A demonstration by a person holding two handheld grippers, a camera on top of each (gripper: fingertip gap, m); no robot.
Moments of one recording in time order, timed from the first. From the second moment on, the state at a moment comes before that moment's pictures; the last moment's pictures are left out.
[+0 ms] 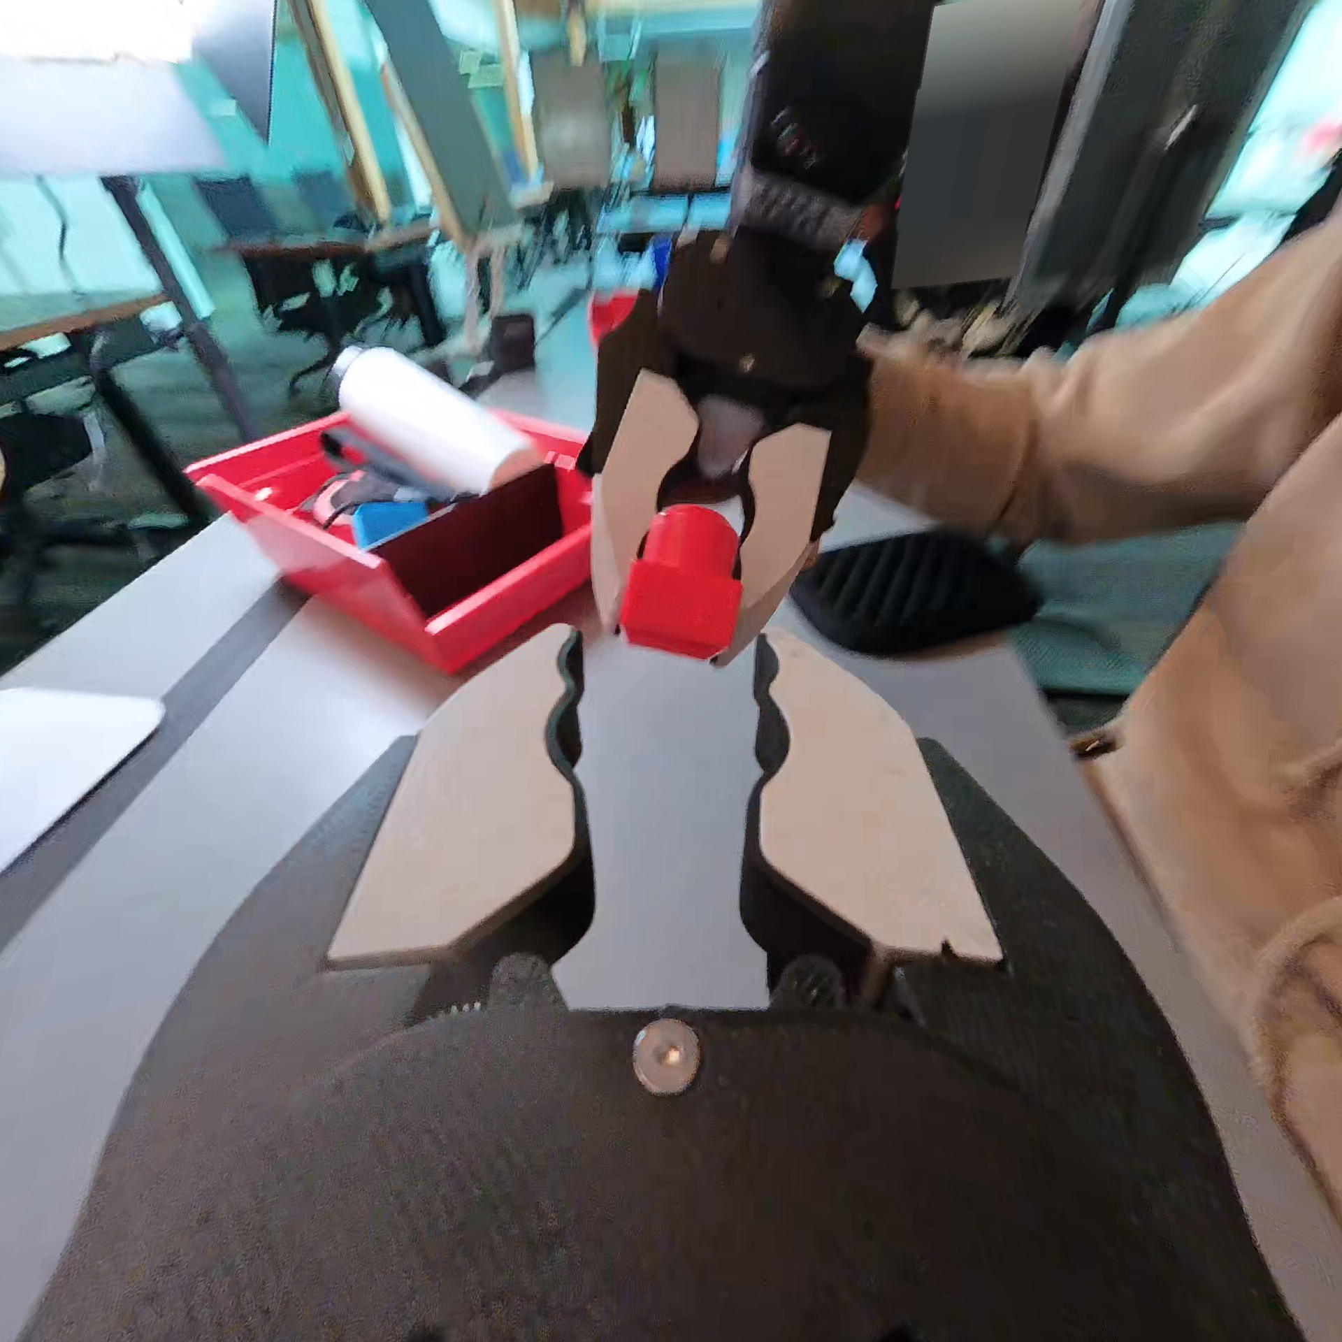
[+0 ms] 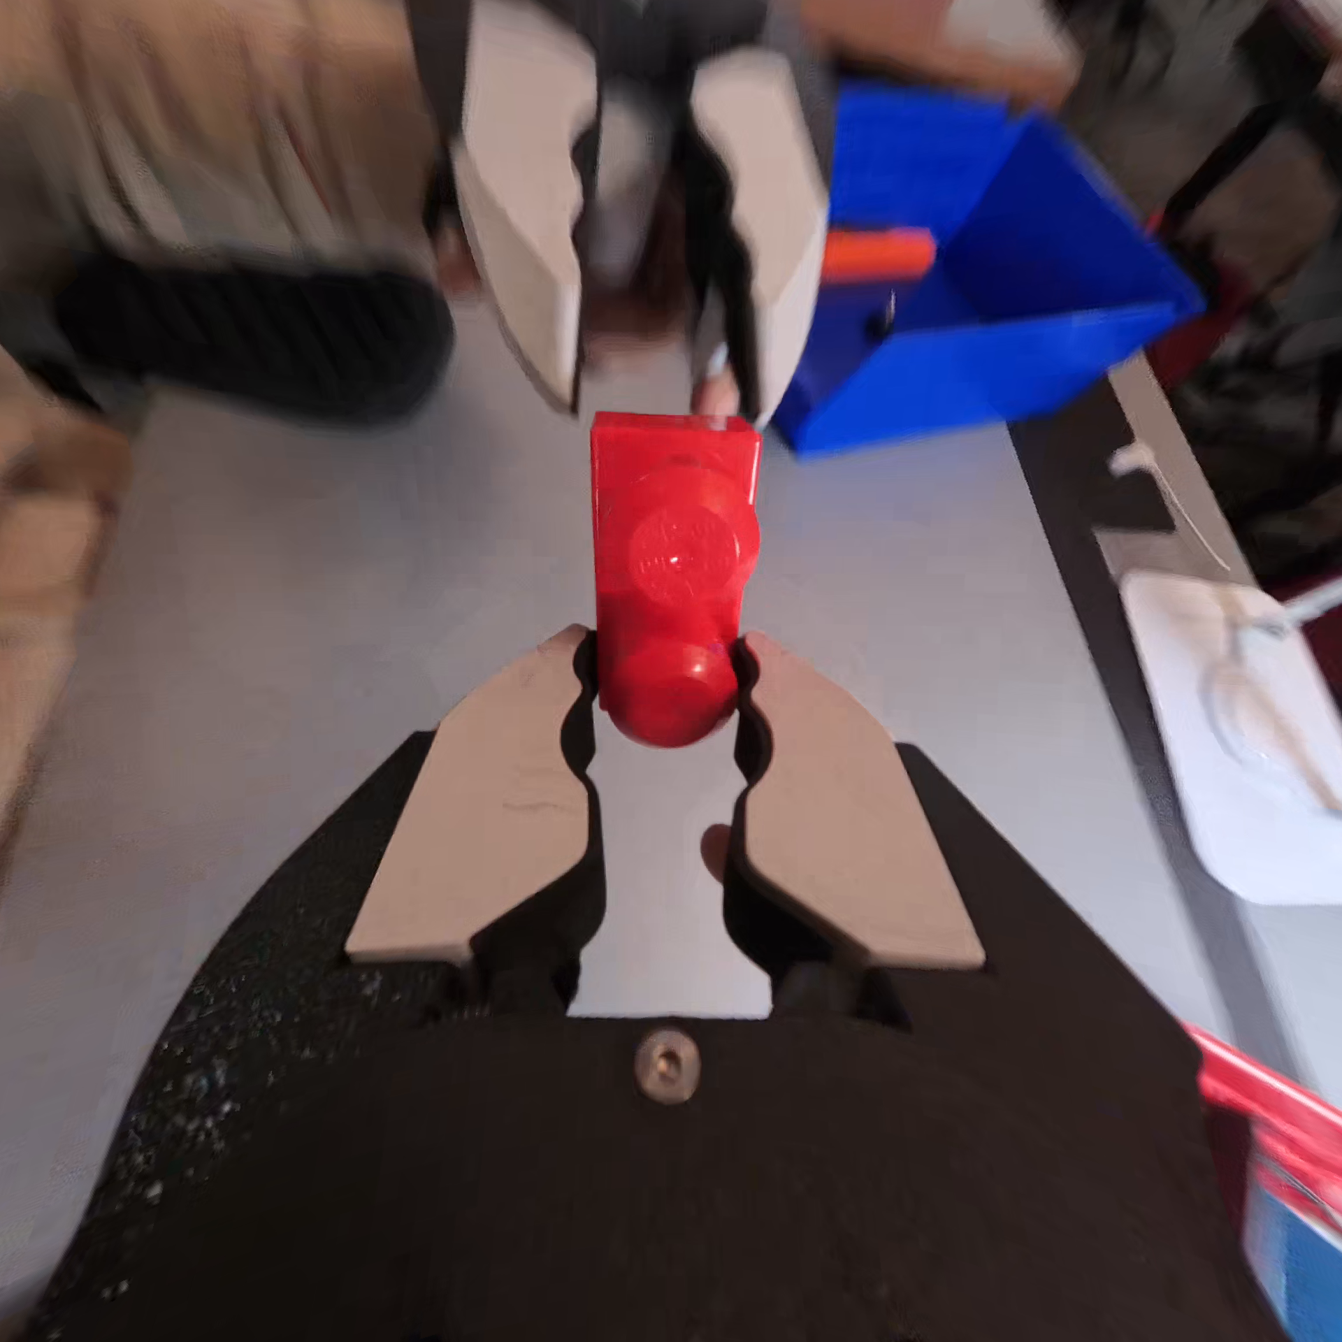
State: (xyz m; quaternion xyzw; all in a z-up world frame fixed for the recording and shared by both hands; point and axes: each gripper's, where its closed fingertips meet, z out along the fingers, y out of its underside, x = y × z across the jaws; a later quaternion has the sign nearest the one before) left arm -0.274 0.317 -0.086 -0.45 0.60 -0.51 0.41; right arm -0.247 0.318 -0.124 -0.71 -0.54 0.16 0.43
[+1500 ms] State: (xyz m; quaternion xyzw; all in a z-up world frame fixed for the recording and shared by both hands) left arm -0.259 0.311 -0.115 -0.40 0.68 -0.32 0.52; right arm -0.282 0.302 -0.112 -0.66 -0.26 0.63 0.31
